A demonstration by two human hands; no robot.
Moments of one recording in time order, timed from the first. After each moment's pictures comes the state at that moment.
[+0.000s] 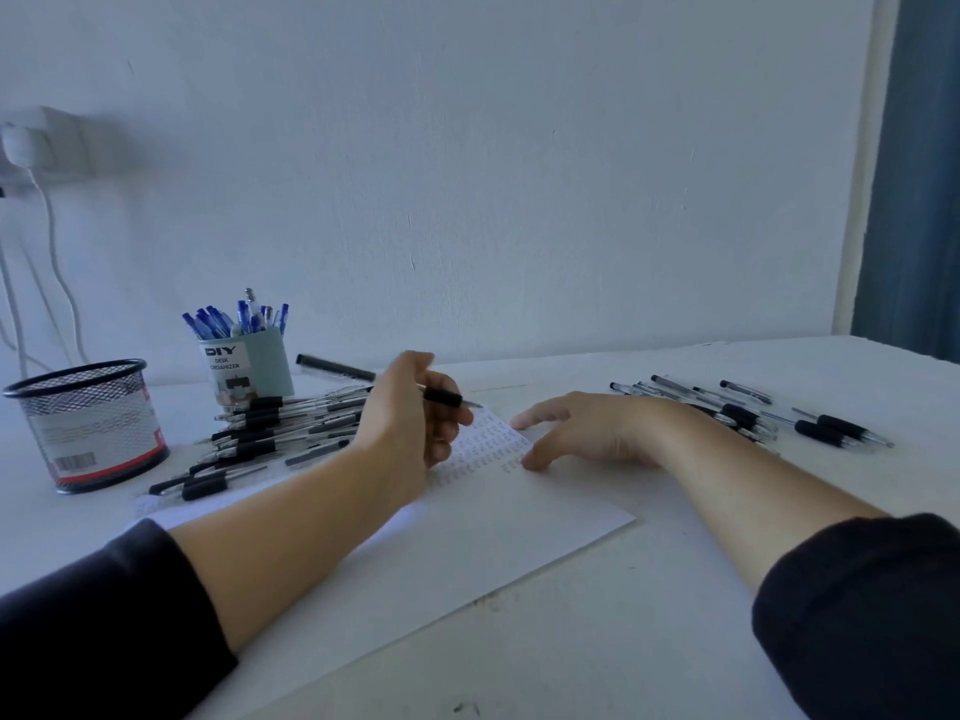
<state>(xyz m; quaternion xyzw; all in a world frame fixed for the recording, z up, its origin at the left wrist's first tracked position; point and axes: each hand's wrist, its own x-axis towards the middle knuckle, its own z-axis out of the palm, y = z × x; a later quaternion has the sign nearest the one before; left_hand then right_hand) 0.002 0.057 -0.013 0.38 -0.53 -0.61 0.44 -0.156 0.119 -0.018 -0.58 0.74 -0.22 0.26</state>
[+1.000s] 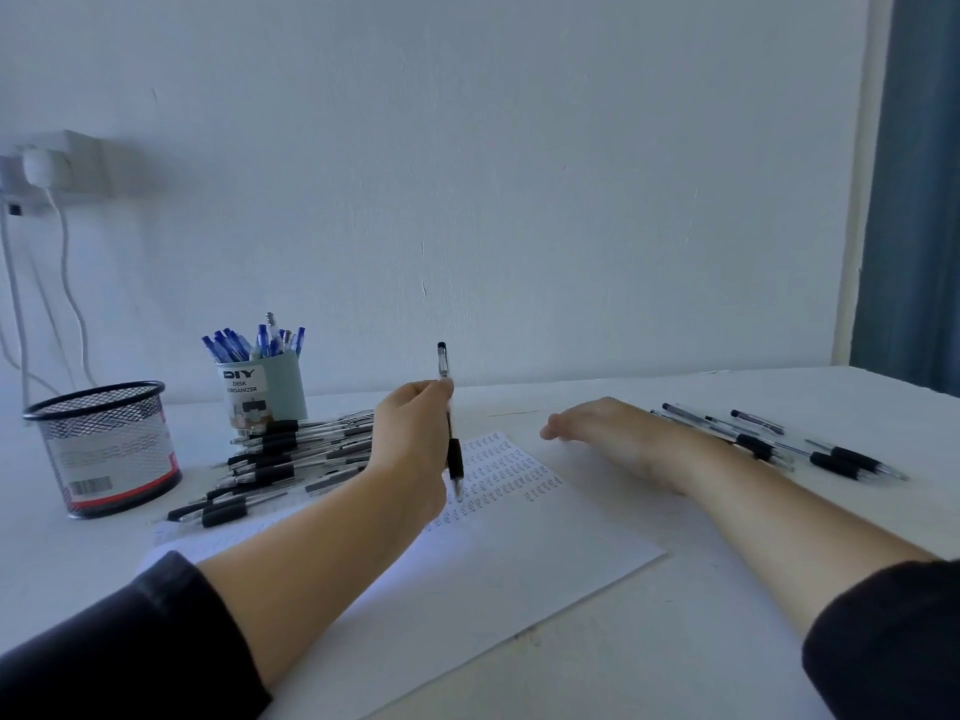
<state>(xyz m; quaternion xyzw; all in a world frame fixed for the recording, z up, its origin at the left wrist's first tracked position) 0.008 0.051 -0.009 0.38 -0.53 -0.55 0.51 -0.153 0.118 -0.014 -0.53 0.74 -0.36 0.22</state>
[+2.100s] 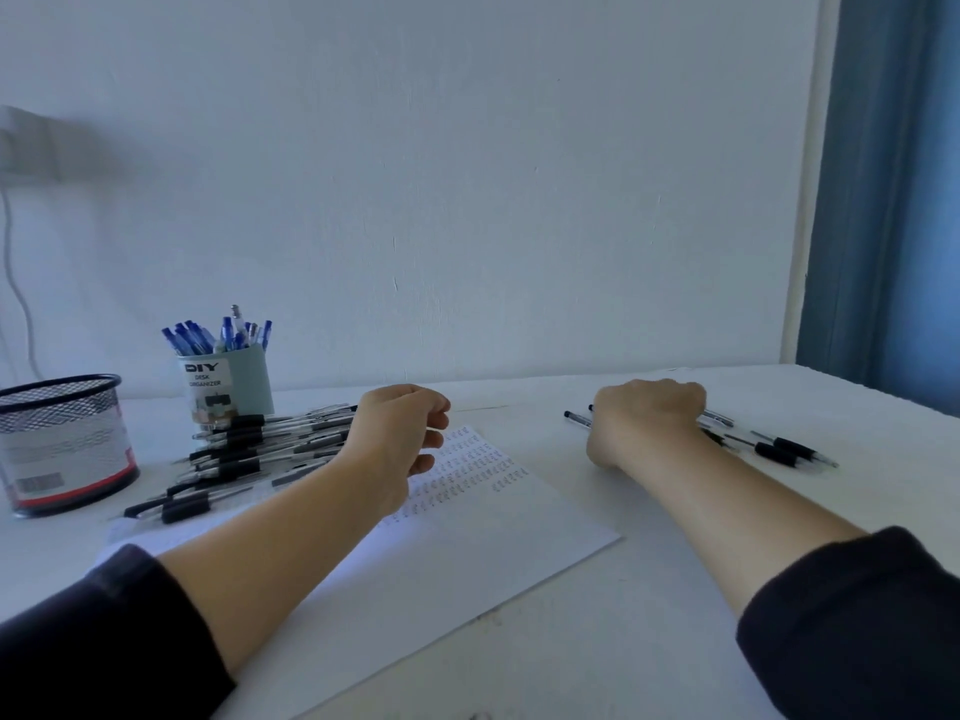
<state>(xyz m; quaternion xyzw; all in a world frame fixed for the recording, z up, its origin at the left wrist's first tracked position) 0.012 0.052 -0.008 0.40 -0.62 -0.53 0.43 -0.150 0.135 0.001 -0.38 0.92 0.05 -0.12</state>
